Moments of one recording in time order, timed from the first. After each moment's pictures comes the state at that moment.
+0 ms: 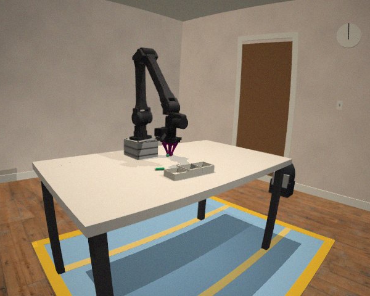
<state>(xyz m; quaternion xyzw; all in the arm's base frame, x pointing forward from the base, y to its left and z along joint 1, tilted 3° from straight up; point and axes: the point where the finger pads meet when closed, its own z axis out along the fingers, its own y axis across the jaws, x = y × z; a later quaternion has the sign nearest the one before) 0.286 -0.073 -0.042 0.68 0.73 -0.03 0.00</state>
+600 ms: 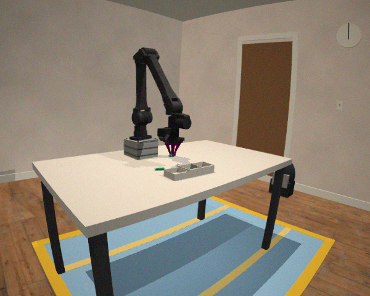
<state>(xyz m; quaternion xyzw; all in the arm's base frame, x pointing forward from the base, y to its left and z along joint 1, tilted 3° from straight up) 0.300 -0.066 -0.043 0.68 0.73 -0.03 0.00</state>
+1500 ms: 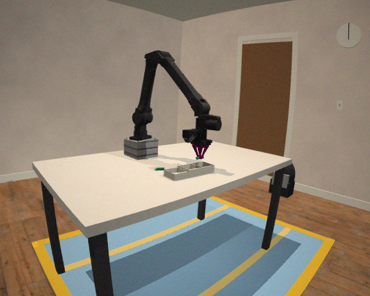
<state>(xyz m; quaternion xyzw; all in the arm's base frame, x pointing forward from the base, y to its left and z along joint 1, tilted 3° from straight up) 0.436 -0.015 -0.047 0.78 0.63 -0.02 0.01</state>
